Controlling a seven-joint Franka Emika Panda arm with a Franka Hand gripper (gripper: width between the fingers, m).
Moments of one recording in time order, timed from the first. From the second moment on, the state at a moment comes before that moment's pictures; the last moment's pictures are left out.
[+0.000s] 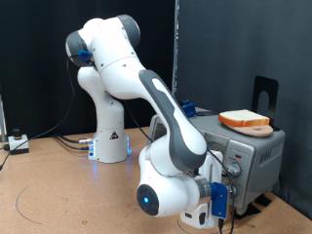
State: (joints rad) arm -0.48 0.80 0.51 -1.83 0.90 1.82 -0.29
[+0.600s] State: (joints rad) arm -0.48 0.81 0.51 -1.83 0.90 1.85 -0.30
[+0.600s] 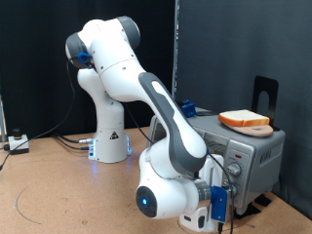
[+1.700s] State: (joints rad) arm -0.54 0.72 0.57 -2.01 1.16 2.08 -0.86
